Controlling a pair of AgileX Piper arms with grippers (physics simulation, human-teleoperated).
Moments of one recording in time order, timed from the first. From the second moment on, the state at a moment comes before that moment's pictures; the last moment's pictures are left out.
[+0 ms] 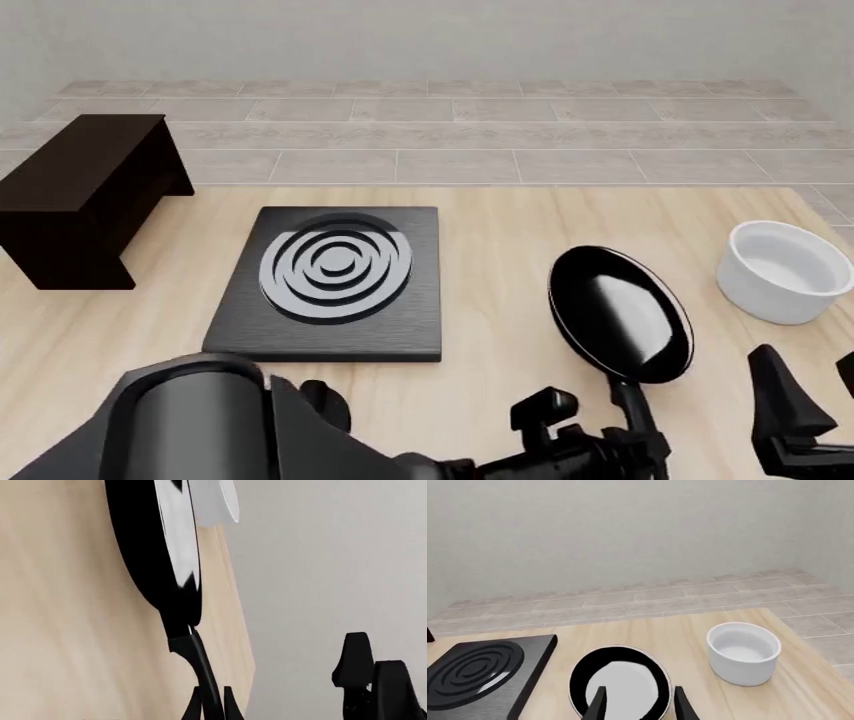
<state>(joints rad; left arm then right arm) -1.23 2.24 -1.09 -0.86 -1.23 -0.02 0.03 -0.02 -0.01 0.10</state>
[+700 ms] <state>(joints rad) -1.03 1.73 -0.93 -0.62 -1.01 -0.02 0.00 -0.01 0.00 0.09</state>
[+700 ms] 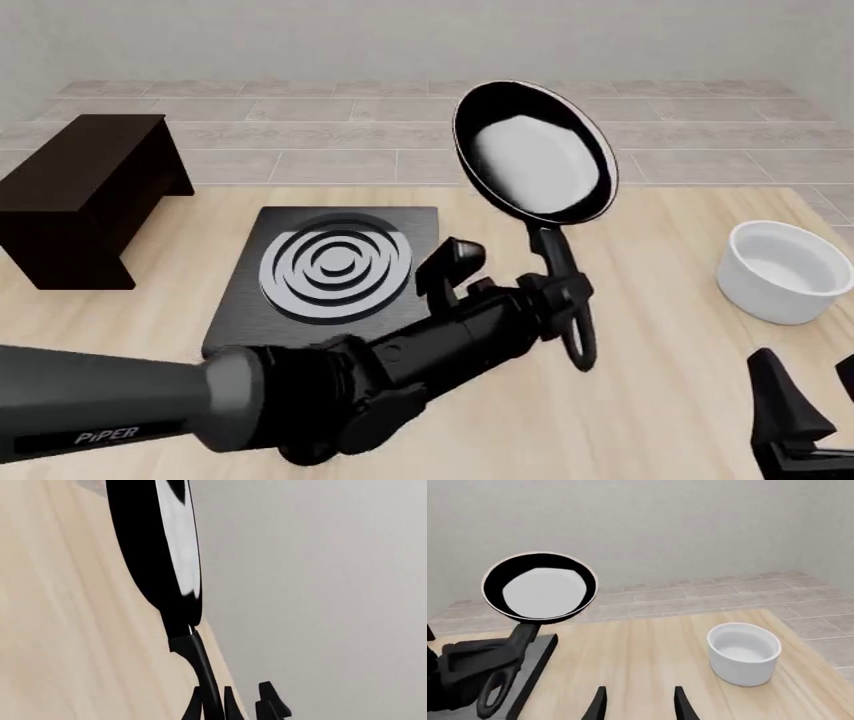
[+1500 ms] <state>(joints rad) -0.65 1.46 -0.96 -0.44 -0.91 -0.01 0.00 0.00 0.00 0.08</state>
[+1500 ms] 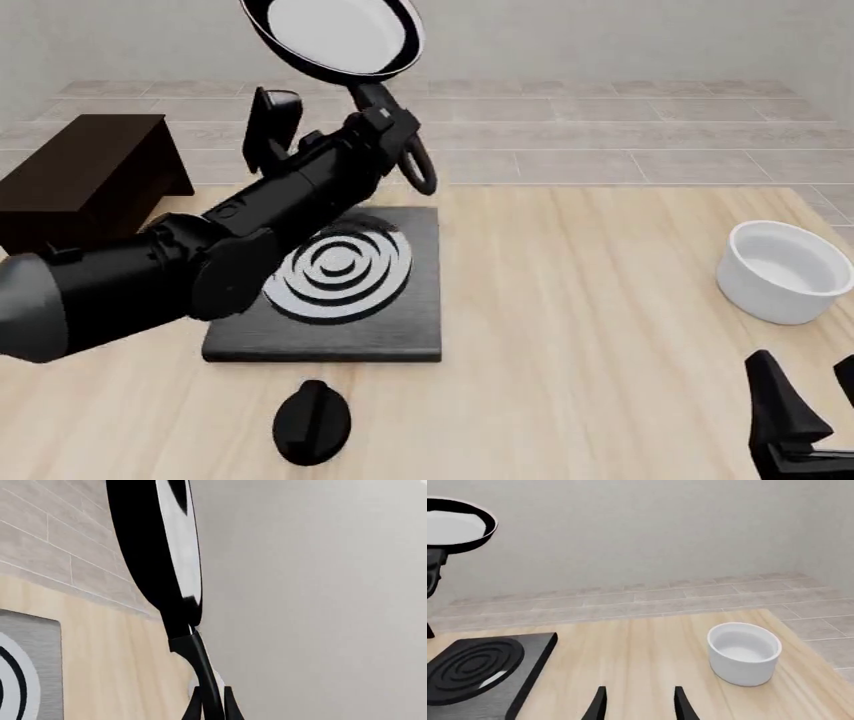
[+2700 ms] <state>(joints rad) -0.17 1.61 -1.06 -0.47 -1.04 -0.01 0.01 0.00 0.00 0.07</state>
